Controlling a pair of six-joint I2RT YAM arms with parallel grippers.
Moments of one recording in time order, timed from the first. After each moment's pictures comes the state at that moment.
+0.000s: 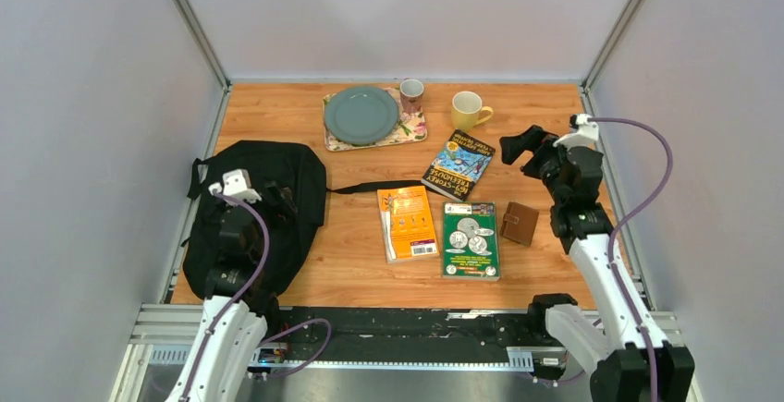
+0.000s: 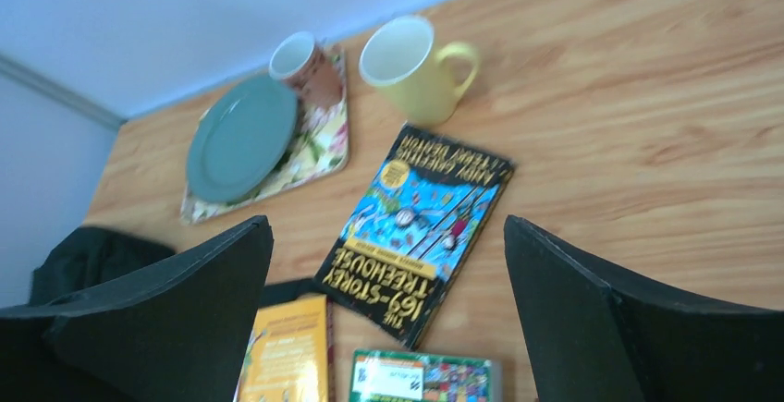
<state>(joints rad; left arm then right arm) -0.10 0.39 0.26 -0.10 -0.21 -0.32 0.06 0.85 0.68 0.04 -0.04 0.45</state>
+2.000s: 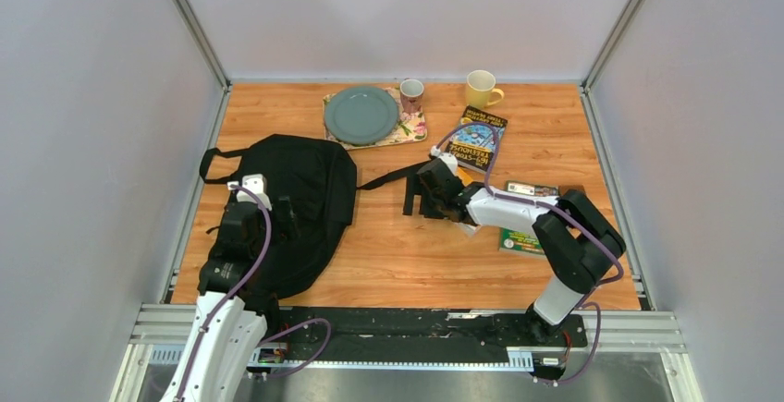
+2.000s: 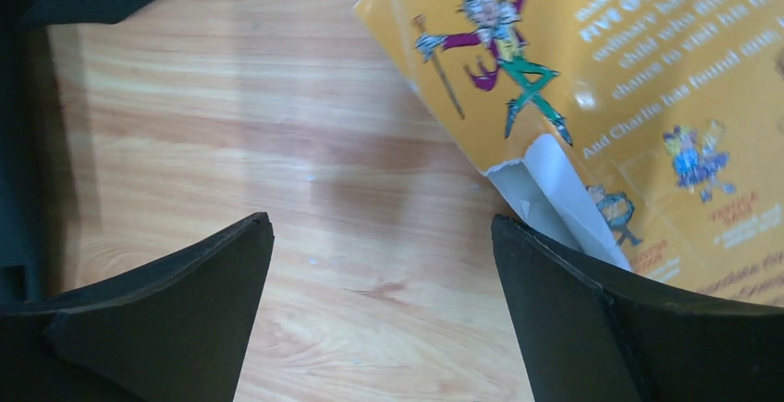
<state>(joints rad) -0.10 0.46 0.43 -0.54 -0.11 -0.19 0.75 1.68 0.91 -0.14 0.14 0.73</state>
